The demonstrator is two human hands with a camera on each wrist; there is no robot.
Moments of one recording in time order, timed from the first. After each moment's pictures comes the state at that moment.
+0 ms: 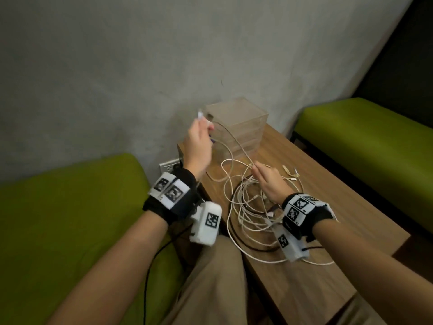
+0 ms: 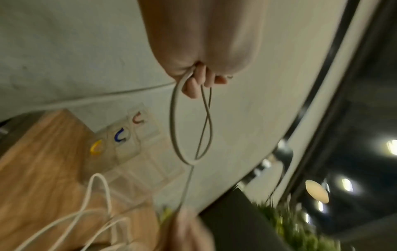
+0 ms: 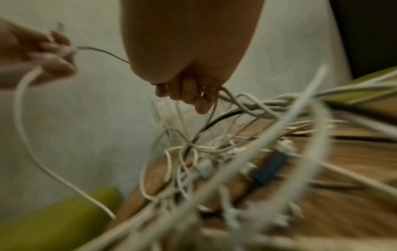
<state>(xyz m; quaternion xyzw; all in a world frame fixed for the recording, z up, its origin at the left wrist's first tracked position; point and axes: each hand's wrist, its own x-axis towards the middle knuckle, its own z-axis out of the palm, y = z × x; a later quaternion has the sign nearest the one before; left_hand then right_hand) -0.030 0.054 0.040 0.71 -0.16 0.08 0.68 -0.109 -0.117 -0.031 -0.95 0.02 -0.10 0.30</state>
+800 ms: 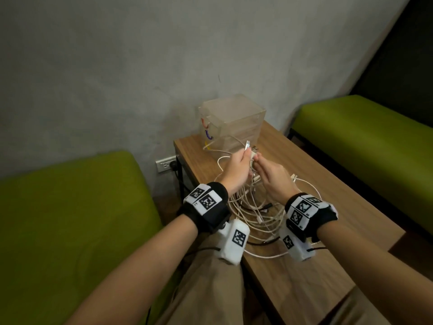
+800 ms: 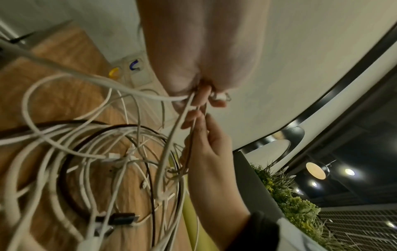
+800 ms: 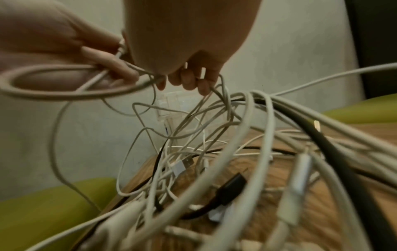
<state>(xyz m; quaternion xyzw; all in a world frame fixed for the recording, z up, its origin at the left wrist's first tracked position) -0.065 -0.006 -0.007 0.69 -0.23 -0.16 0.67 -0.120 -0.128 -0.034 -0.96 -0.02 -0.18 0.21</state>
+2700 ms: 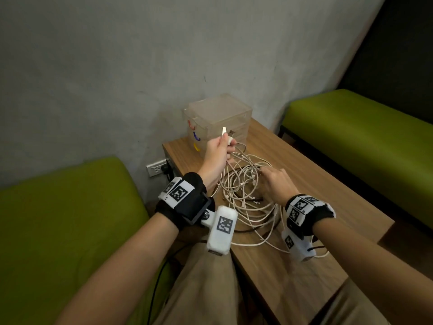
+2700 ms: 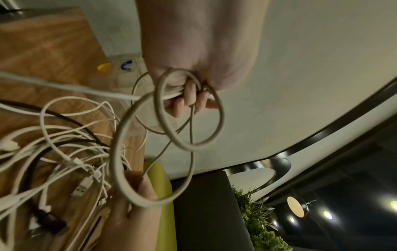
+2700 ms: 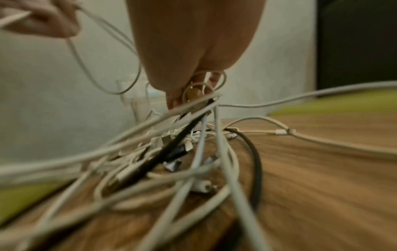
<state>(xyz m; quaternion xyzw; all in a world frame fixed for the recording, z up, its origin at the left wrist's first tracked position) -0.055 0.001 0.024 0.63 -0.16 -0.19 0.74 -0.133 -0.163 -0.054 -0.99 0.08 -0.08 0.08</state>
